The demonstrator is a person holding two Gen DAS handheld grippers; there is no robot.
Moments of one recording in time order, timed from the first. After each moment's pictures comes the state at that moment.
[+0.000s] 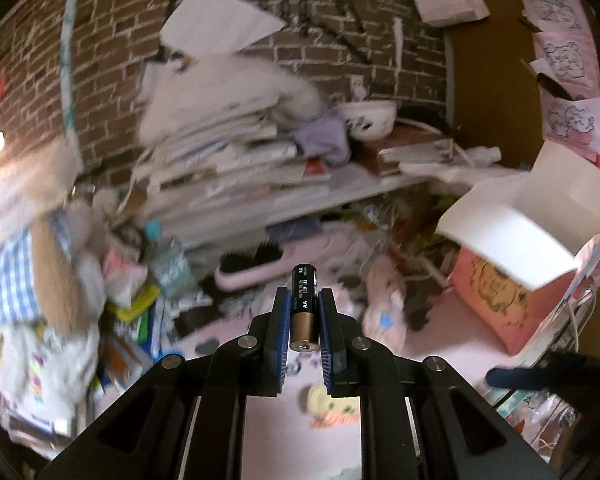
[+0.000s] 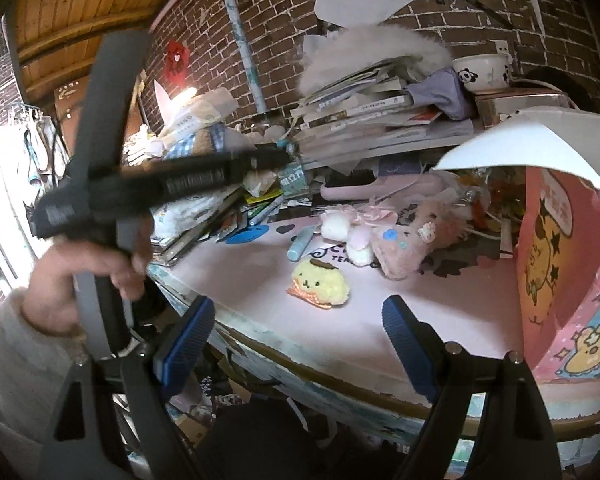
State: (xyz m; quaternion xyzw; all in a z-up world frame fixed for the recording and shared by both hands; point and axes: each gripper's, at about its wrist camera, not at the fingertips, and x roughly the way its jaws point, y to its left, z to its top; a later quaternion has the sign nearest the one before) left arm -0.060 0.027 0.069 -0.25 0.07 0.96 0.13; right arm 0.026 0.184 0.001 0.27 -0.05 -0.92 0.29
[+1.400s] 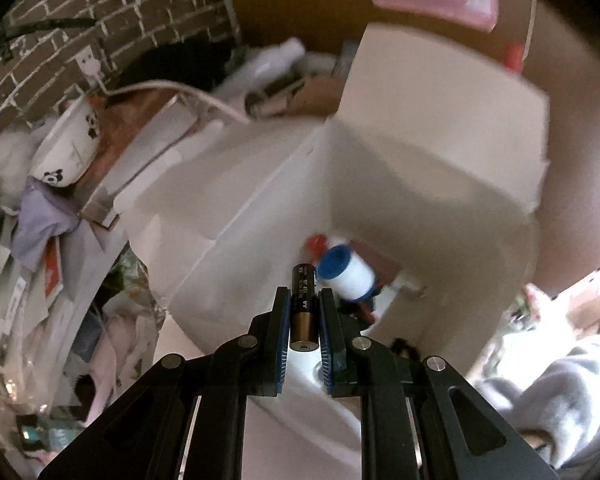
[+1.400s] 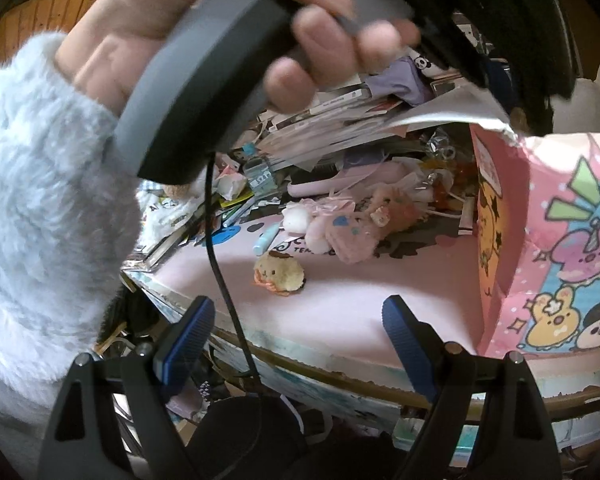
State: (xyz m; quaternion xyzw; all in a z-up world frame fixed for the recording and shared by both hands) left arm -0.129 0.276 0.076 -0.42 0.29 0.78 0.35; right arm 0.027 0.223 -0.006 0.28 -0.09 -0.92 0.27
